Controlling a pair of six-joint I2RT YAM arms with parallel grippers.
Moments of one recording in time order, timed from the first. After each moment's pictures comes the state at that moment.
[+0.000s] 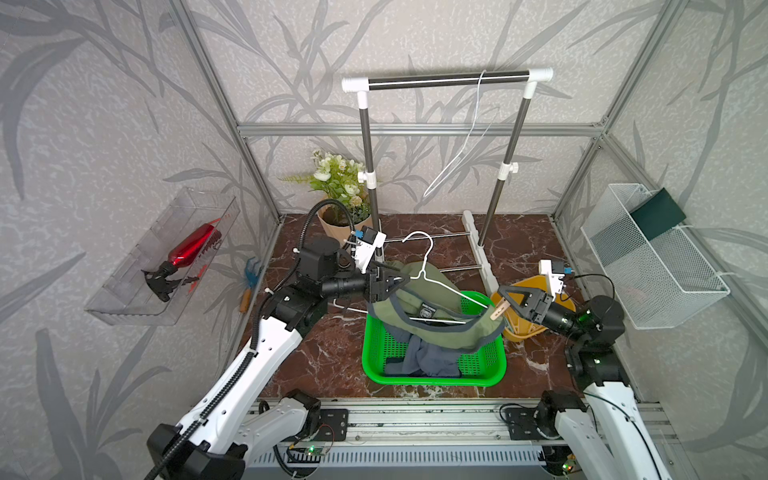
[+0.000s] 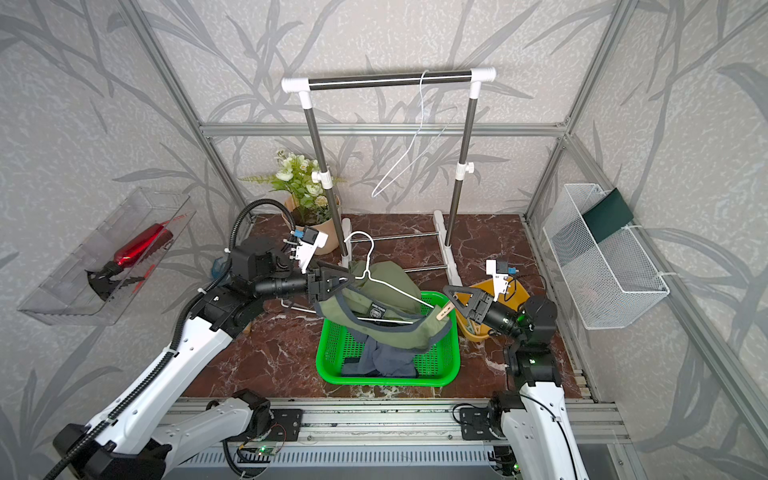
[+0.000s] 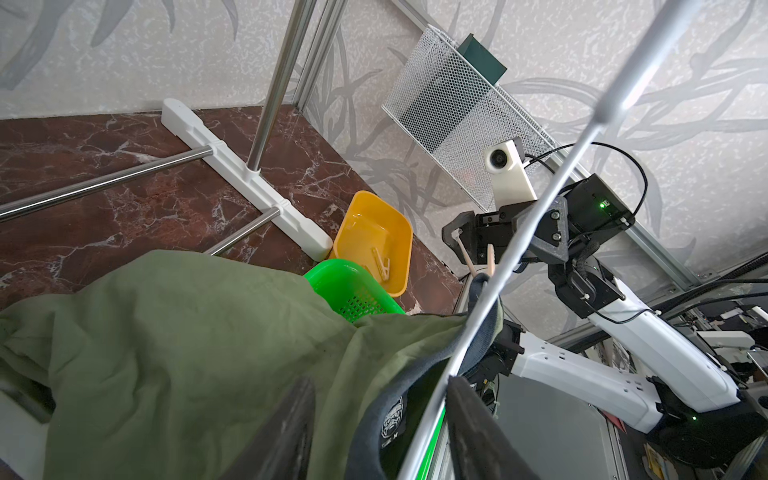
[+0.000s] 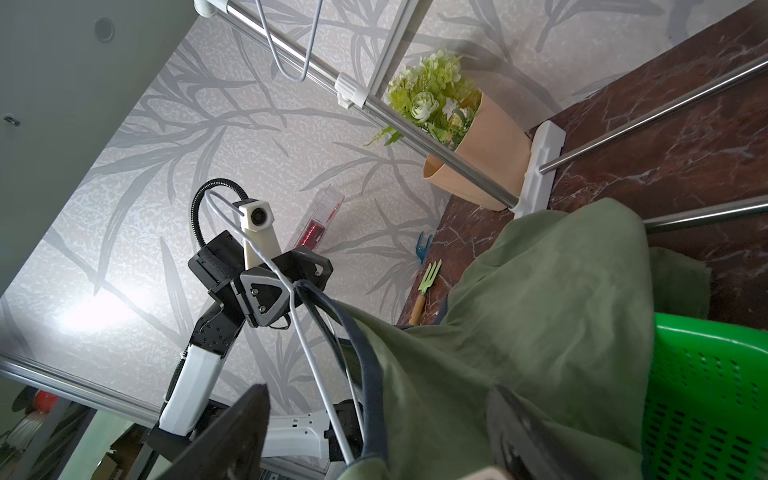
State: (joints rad) left arm -0.41 1.04 1.08 -0.41 0.75 -0.32; right arm -0.04 0.58 0.49 0.14 -1.04 1.06
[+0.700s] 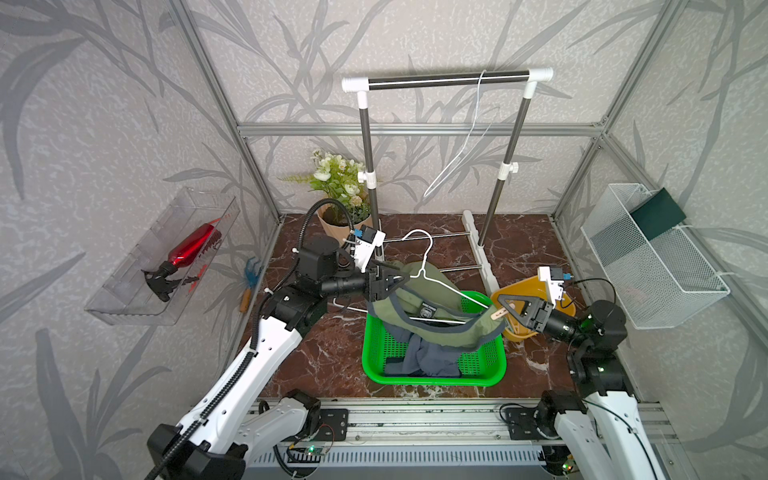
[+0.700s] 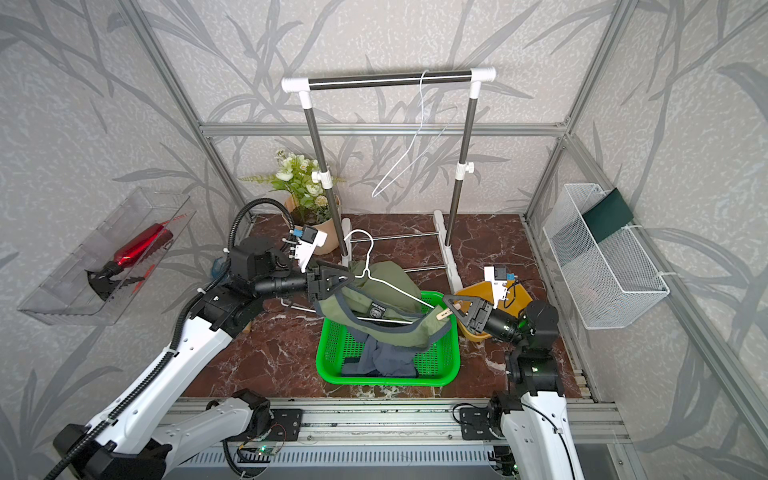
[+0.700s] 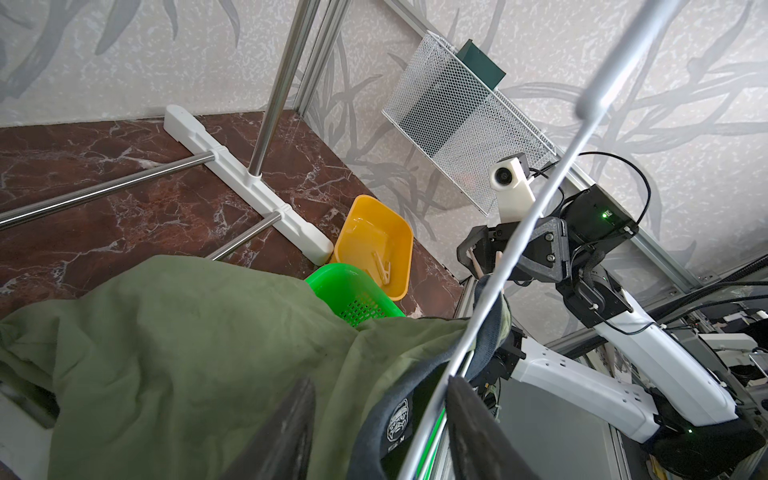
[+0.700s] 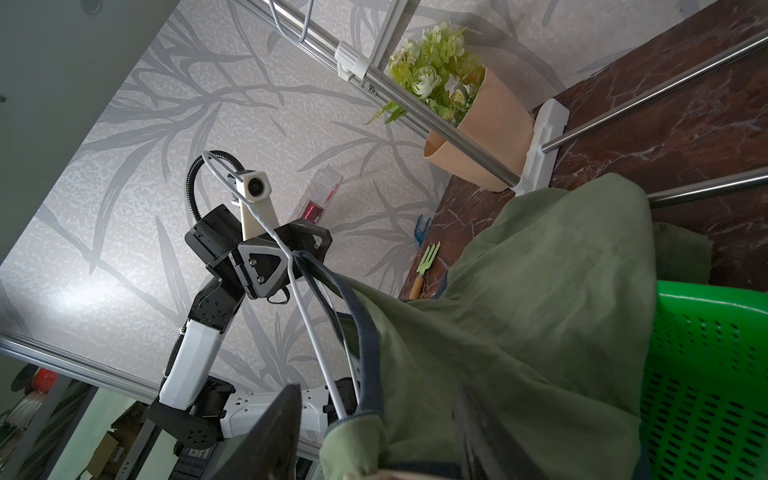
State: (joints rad) left arm -0.41 1.04 1.08 -0.39 0.75 -0.34; right arm -0.04 0.52 0.49 0.01 -1.08 0.99
